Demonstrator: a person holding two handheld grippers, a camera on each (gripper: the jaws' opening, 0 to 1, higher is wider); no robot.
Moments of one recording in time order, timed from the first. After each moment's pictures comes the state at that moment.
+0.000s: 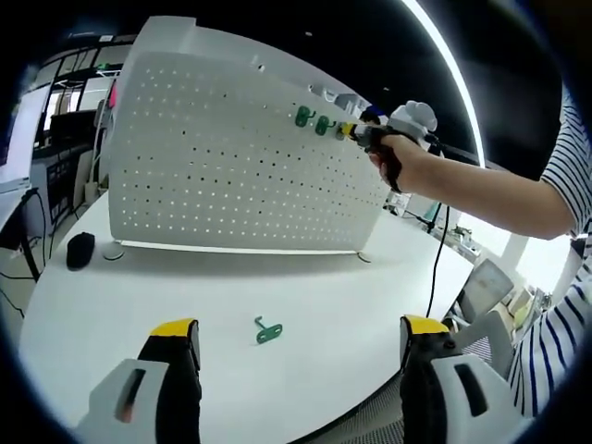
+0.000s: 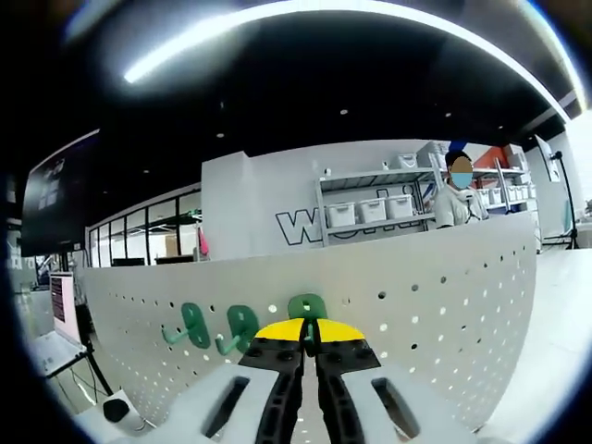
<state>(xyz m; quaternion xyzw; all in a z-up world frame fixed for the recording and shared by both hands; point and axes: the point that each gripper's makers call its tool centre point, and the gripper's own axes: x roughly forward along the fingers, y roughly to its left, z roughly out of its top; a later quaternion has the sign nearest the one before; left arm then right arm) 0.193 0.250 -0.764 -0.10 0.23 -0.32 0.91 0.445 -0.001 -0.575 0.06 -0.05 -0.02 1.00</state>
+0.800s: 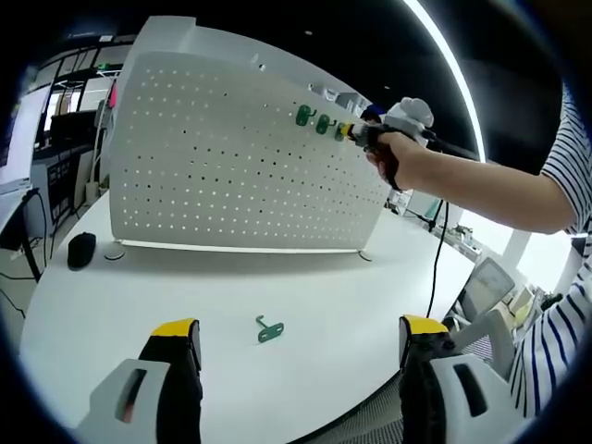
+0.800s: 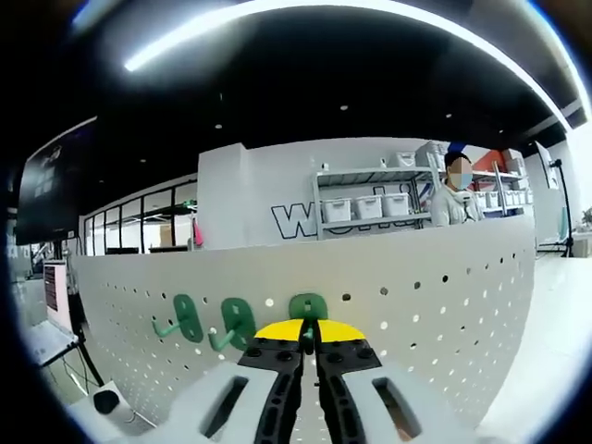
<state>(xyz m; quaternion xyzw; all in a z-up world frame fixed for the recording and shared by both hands) 0.193 0.250 -0.765 -0.10 0.23 -0.31 0.92 0.452 -0.004 -0.580 0.03 -0.03 -0.03 1.00</state>
